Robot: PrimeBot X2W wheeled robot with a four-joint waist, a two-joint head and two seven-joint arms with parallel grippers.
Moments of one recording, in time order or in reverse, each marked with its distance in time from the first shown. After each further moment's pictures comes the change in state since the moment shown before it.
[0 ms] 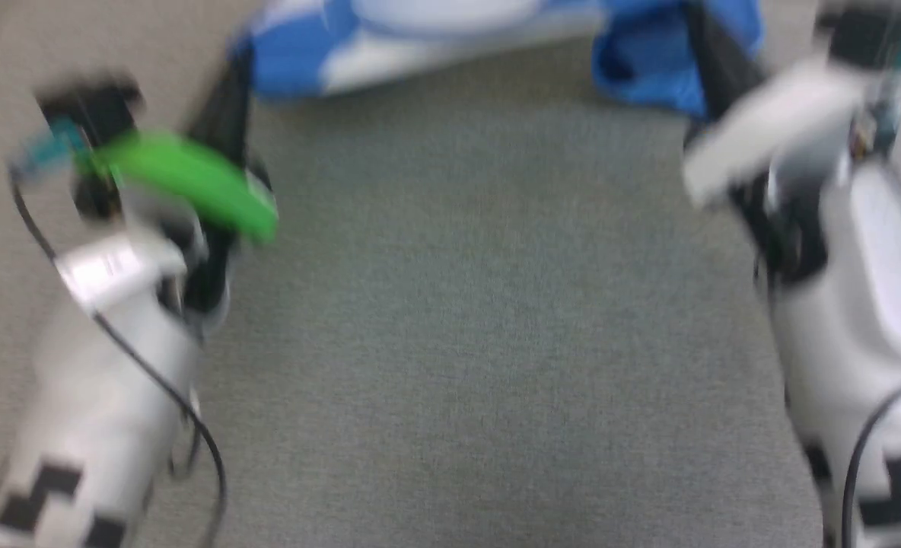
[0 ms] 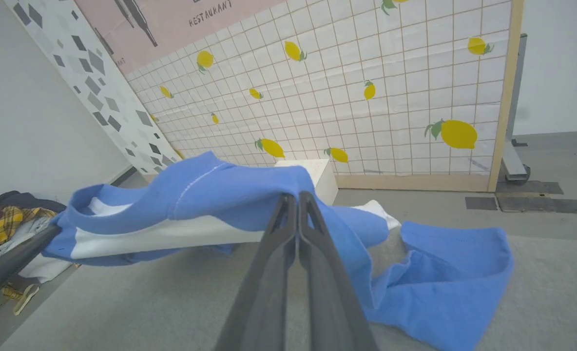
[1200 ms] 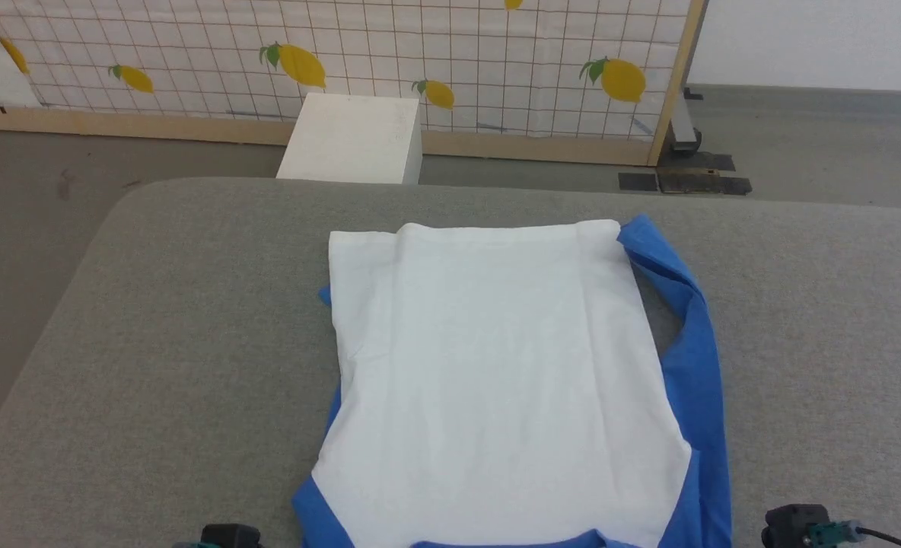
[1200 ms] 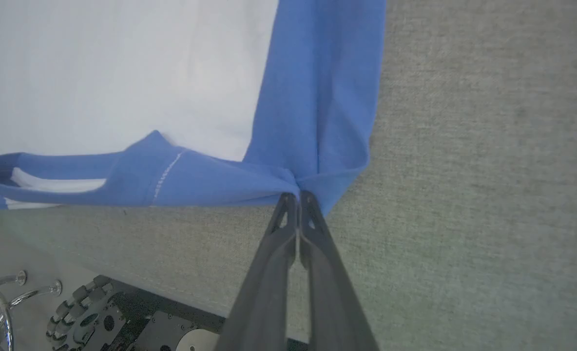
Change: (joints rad) left arm 0.884 0.185 -0.230 -0.417 -0.116 0.264 0.376; right arm 1.054 0.028 -0.137 -0.354 -0.144 0.009 0.448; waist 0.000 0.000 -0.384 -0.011
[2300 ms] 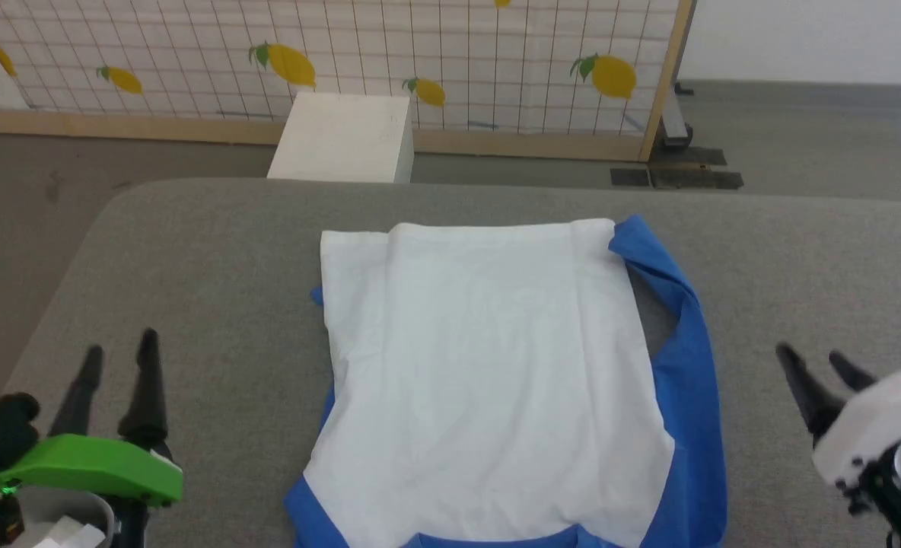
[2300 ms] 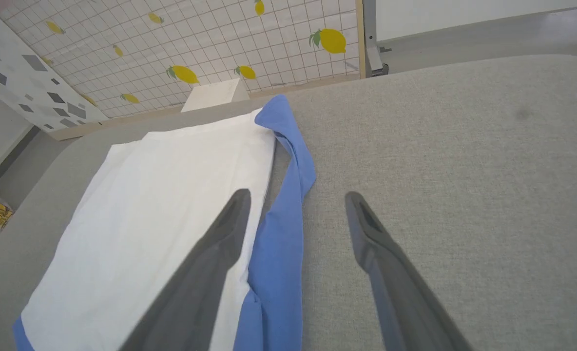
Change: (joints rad) left arm -0.064 0.066 0.389 -0.224 0.028 0.121 -0.390; right arm -0.266 -0.003 -0.214 -0.247 0.061 -0.010 0.119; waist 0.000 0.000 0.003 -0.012
